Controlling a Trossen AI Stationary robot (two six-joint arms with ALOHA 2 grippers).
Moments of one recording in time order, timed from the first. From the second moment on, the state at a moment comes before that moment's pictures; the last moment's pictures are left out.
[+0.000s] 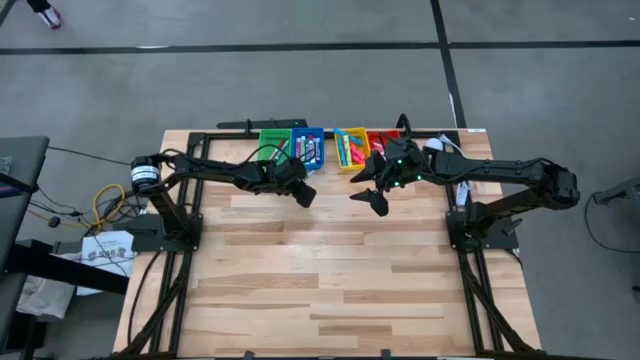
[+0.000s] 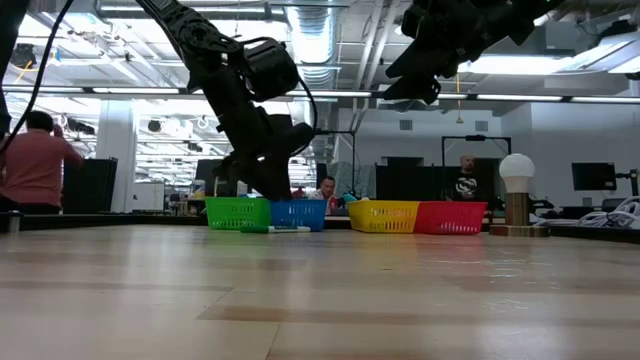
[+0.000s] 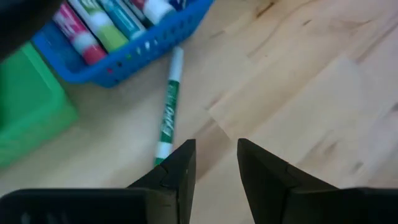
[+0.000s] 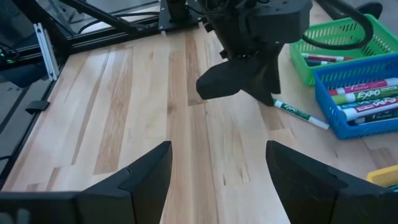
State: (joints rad) left arm 0.24 1.71 0.97 -0.22 -0.23 -0.53; right arm -0.28 1.24 0.89 -0.23 -0.31 -0.01
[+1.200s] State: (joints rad) left arm 0.28 1.73 0.73 -0.04 -0.20 -0.47; right arm -0.28 1.24 0.89 -0.16 -0.31 0.05
